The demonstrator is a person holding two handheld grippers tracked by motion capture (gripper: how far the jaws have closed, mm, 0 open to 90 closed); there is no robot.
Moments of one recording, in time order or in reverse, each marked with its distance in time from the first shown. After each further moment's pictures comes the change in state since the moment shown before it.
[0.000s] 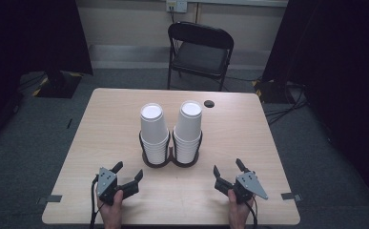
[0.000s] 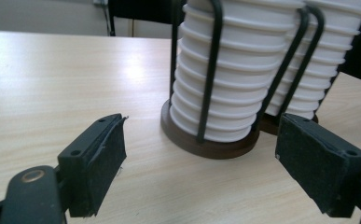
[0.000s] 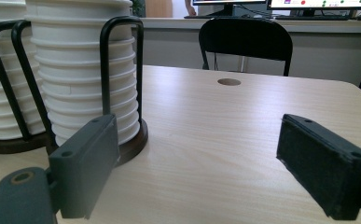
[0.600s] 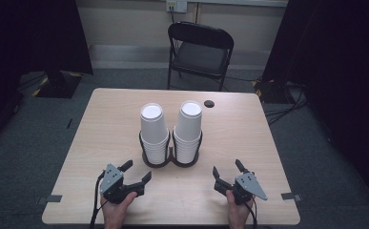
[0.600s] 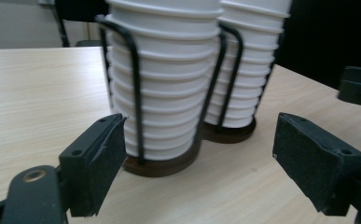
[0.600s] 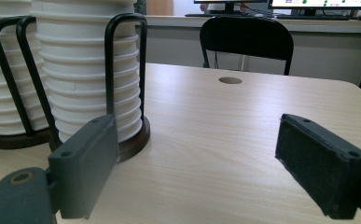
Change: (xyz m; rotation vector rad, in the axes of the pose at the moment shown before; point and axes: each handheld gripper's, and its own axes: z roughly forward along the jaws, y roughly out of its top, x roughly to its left) left arm -0.026 0.026 -0.003 0.026 -0.180 0.069; right arm 0.002 0.000 -0.002 0.010 0.000 -0.008
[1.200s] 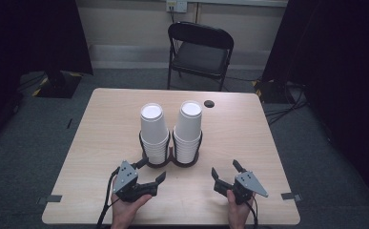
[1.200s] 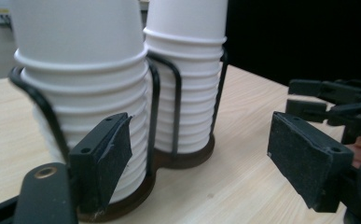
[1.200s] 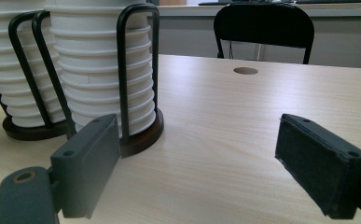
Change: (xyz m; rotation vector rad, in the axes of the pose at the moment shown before) left arm -0.031 0.029 0.012 -0.022 -0.100 0.087; right arm -0.002 0.001 0.001 0.043 0.065 0.027
